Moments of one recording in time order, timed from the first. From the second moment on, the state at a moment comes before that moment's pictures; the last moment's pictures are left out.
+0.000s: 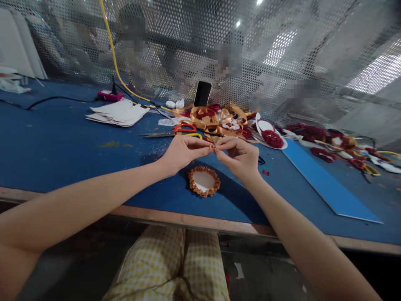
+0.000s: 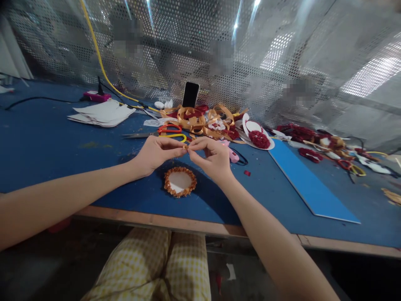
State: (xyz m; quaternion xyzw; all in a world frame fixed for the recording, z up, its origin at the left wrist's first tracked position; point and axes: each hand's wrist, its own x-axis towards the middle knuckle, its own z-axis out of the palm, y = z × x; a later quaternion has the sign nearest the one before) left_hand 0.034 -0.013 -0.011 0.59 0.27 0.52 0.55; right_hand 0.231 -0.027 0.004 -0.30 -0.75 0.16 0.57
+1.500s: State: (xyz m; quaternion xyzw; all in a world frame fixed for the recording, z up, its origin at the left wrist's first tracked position) left_hand 0.019 -0.005 0.002 0.78 0.30 0.38 0.39; right_hand 0.243 -0.020 0.000 -0.32 -0.78 0.19 0.50
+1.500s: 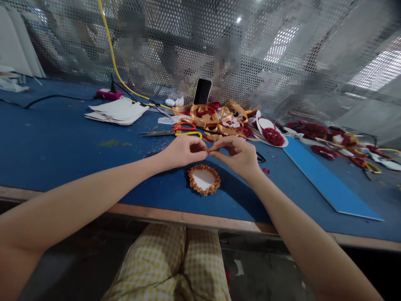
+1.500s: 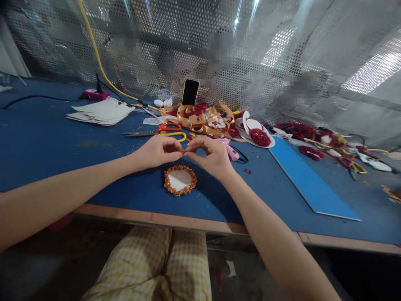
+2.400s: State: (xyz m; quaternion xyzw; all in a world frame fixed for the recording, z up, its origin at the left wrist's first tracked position) left_hand 0.021 -0.004 0.000 0.74 0.29 0.39 0.47; right_hand 0.240 -0.026 0.007 -0.36 -0.77 0.27 0.45
